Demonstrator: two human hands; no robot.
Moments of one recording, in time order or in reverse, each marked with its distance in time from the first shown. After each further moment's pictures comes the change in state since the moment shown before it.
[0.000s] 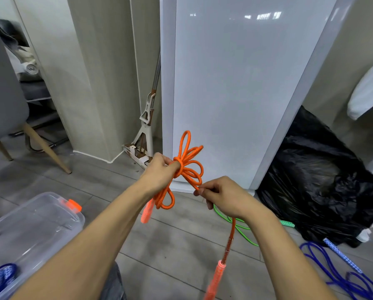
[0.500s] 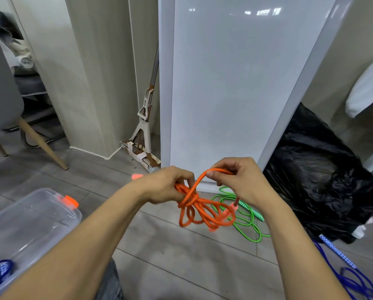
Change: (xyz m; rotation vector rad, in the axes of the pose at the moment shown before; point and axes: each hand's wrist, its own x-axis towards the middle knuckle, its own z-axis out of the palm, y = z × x) left_hand -0.008 -0.004 -0.003 0.443 -0.605 0.313; right_hand -0.015 -0.002 -0.030 0.361 0.281 -0.136
